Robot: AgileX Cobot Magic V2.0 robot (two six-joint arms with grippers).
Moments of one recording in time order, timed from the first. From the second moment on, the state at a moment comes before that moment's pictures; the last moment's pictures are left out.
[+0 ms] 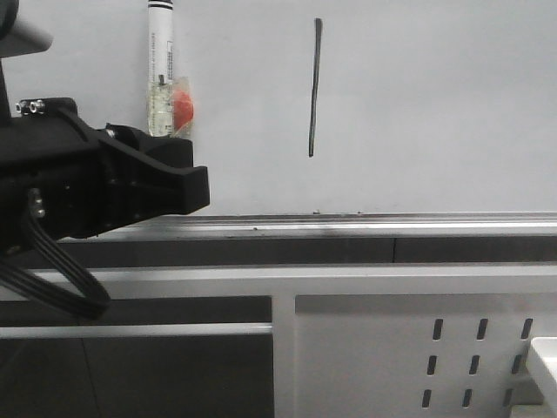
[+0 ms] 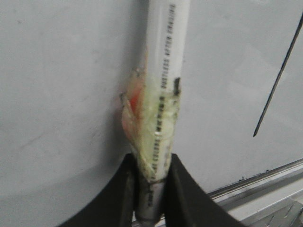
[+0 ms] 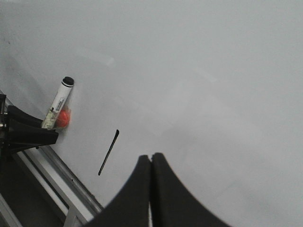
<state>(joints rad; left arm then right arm) -0.91 1.65 -0.37 -0.44 -1.13 0.01 0.84 0.61 -0.76 -0.65 0.48 0.25</state>
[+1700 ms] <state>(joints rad) -0.90 1.40 -0.16 -0.28 -1.14 0.04 0.84 0.51 -0.73 -0.65 0.46 0.25</state>
